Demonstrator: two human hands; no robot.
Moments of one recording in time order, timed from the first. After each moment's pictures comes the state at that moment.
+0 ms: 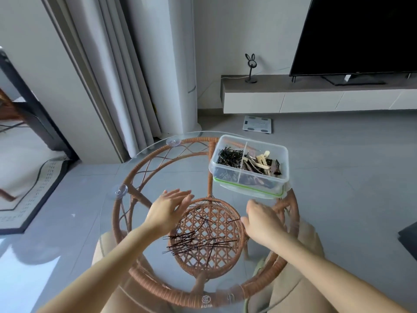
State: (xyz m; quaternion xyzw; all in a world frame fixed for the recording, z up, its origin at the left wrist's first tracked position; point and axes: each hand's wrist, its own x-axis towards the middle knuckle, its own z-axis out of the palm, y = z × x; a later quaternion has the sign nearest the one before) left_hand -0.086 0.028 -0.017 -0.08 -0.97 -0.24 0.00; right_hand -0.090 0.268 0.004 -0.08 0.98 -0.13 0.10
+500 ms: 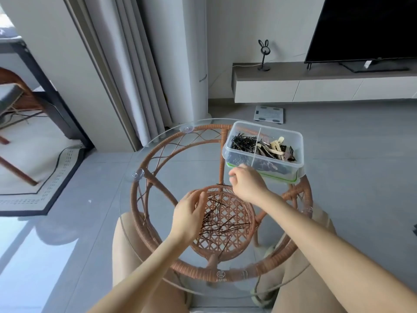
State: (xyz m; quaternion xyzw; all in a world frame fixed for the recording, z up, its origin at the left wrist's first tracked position) left_hand -0.031 0.070 -0.014 0.10 -0.89 -0.44 0.06; right_hand -0.130 0.217 0.005 -0.16 0.97 -0.20 0.04
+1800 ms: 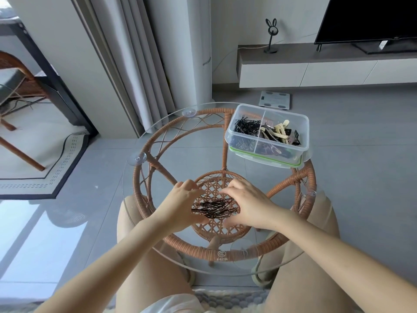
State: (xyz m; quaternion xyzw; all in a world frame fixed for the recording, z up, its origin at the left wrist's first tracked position) left_hand -0.014 0.041 0.004 -0.09 -0.98 -0.12 -0.10; right_hand -0.061 0.235 -0.006 -0.33 0.92 -0.17 0.14
